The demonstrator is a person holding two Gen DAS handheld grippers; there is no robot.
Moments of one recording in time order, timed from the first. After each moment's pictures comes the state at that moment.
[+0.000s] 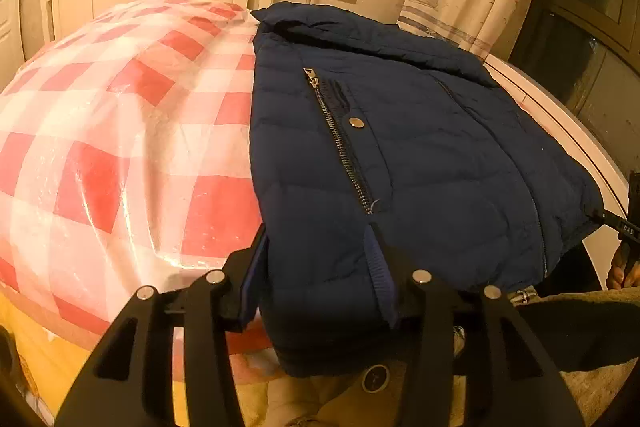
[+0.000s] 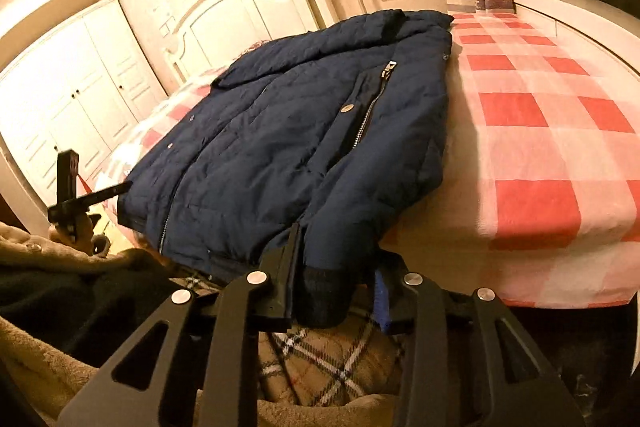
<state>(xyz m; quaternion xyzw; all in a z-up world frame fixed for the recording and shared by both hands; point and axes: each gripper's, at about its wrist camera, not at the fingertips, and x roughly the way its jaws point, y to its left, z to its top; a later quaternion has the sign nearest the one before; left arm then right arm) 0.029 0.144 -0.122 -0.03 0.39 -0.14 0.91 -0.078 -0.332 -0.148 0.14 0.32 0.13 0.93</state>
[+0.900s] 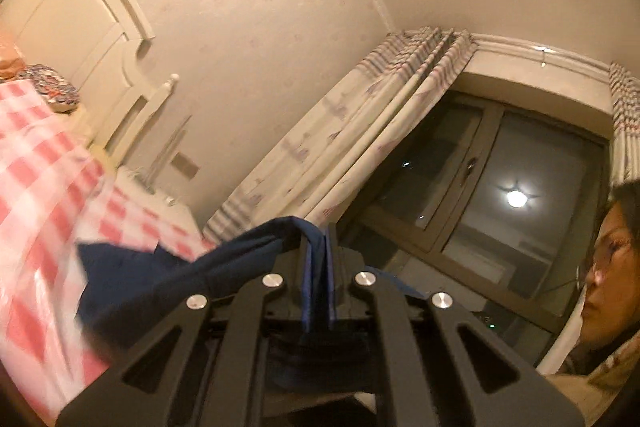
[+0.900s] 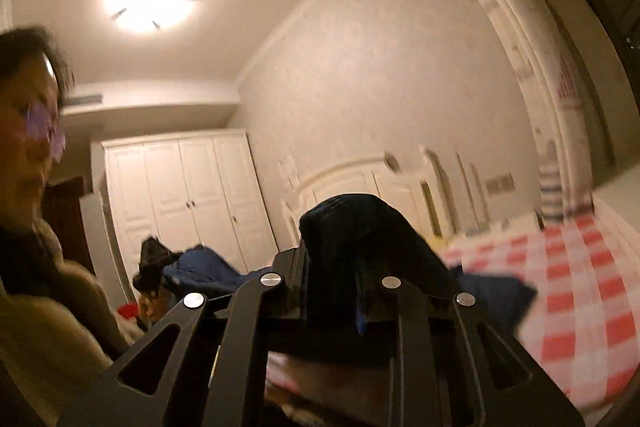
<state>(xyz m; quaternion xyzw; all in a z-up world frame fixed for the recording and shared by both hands) -0.019 0.244 0.060 -0.33 0.06 -0.40 0.85 -0.174 -0.327 0.052 0.15 -0.04 0.29 0.95</state>
